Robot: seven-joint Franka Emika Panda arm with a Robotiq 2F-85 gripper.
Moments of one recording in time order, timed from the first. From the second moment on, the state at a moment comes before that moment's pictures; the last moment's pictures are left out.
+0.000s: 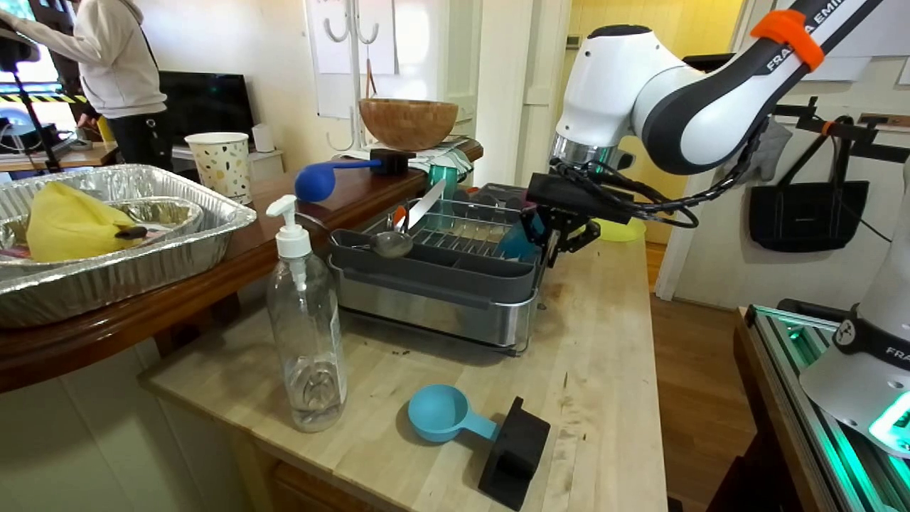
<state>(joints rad) -0.05 -0.07 0.13 -2.56 -0.33 2.63 1.79</state>
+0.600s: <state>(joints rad) -0.02 -0.07 0.13 -2.55 -0.35 2.56 2.11</state>
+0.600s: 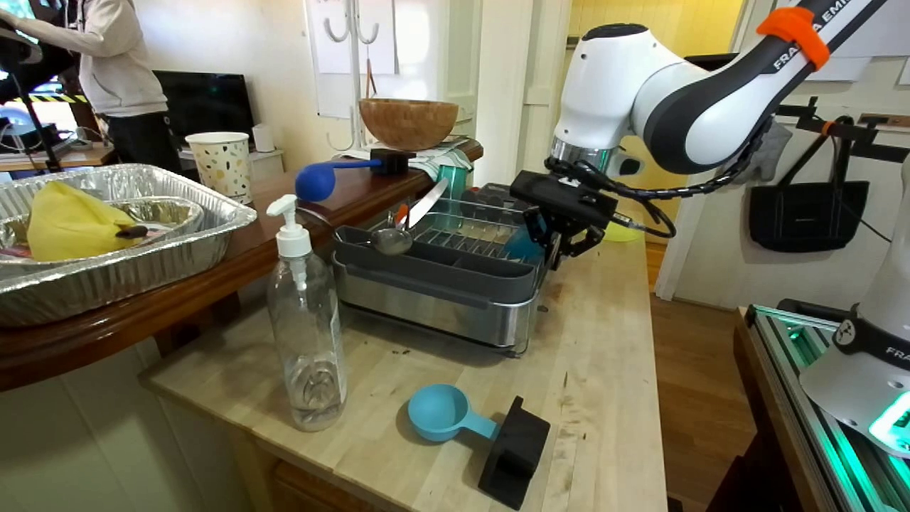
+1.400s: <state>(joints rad) -0.01 -0.07 0.13 -2.55 -0.35 2.51 2.22</state>
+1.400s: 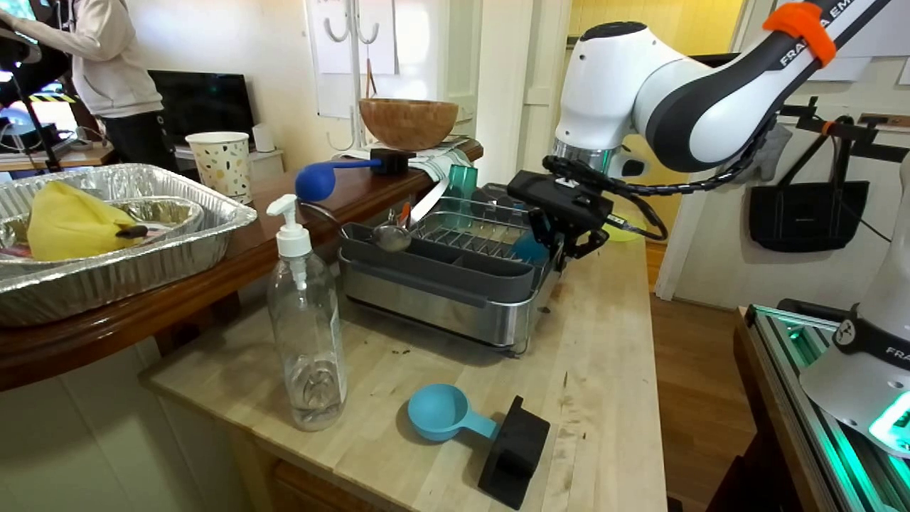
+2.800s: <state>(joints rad) -0.01 -0.07 0.13 -2.55 -0.32 2.50 2.34</state>
